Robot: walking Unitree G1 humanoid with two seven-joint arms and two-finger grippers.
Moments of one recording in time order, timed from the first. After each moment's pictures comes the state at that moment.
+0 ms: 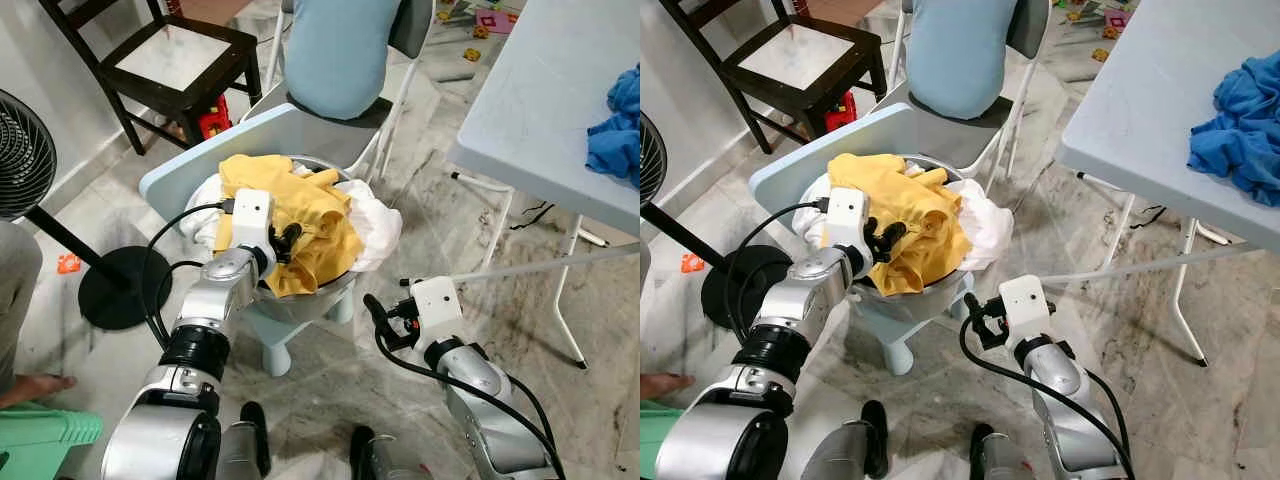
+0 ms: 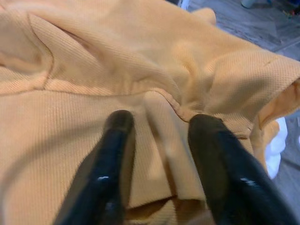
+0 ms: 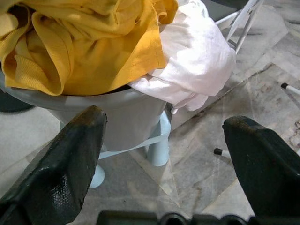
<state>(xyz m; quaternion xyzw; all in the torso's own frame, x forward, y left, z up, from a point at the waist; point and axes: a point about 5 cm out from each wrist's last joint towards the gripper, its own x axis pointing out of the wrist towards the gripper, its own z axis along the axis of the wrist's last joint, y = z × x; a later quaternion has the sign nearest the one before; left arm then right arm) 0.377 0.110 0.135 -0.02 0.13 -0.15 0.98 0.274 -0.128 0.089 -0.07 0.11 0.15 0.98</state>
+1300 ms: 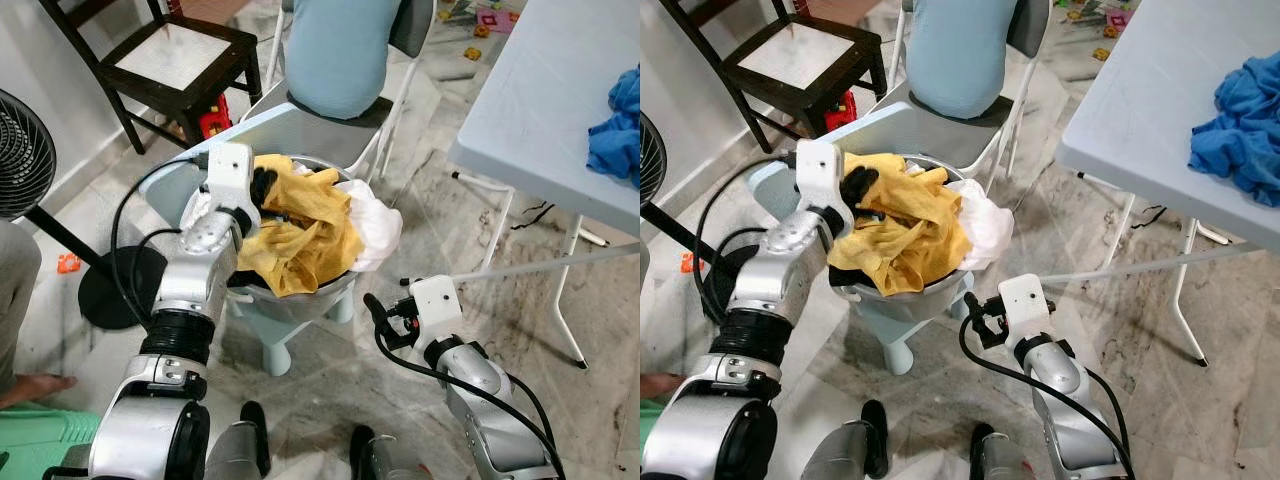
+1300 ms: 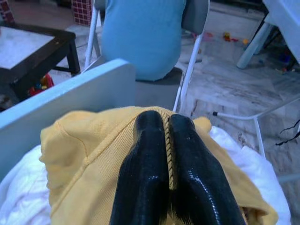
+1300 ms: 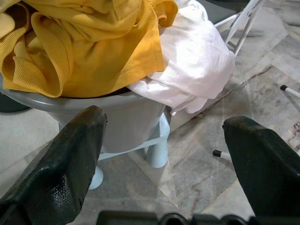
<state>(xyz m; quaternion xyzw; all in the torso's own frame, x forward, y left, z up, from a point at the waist) 0.382 0.120 0.201 -0.01 -0.01 -0.14 0.99 0.276 -0.128 0.091 -0.07 0.11 0.15 0.98</state>
